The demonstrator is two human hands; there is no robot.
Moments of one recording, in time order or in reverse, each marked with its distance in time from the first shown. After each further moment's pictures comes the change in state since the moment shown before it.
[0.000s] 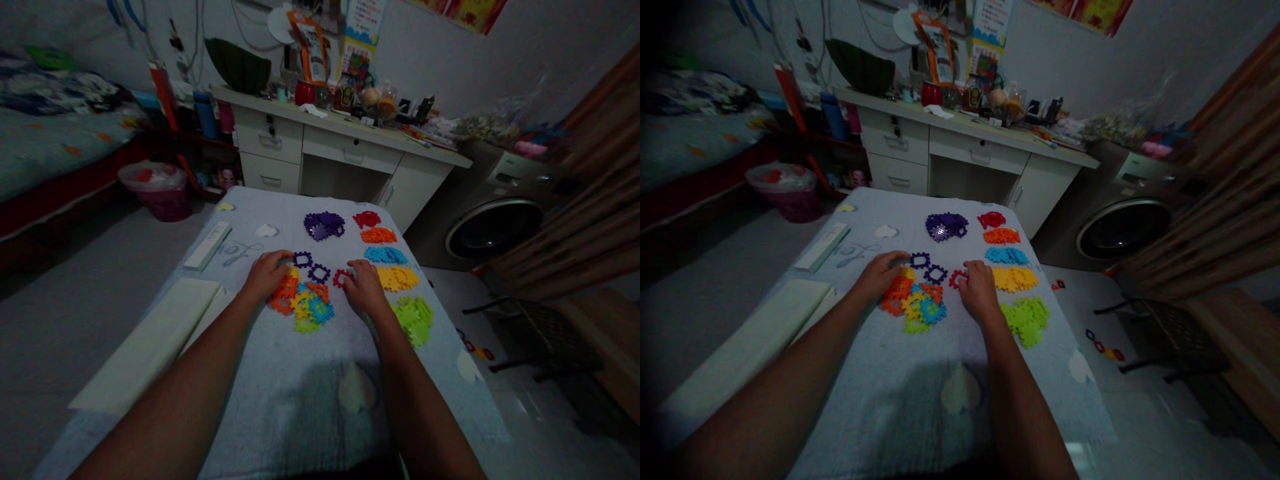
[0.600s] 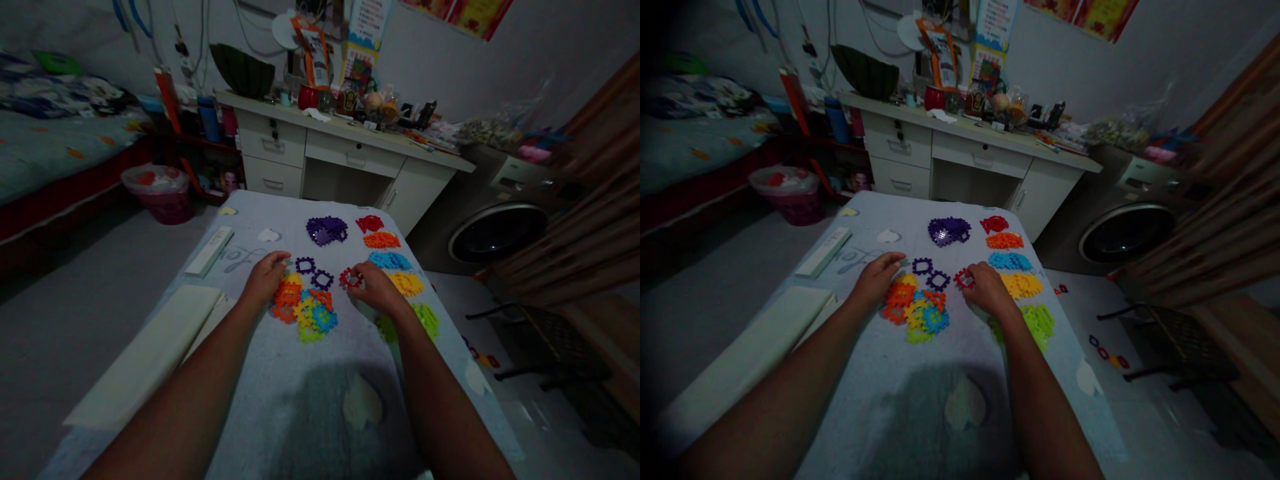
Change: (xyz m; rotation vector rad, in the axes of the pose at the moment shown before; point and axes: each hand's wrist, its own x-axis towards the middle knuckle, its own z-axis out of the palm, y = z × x) left_hand 0.000 0.002 0.000 -0.332 0.145 -0.126; right_hand 0.016 0.003 -0.034 -0.065 -0.177 -0.171
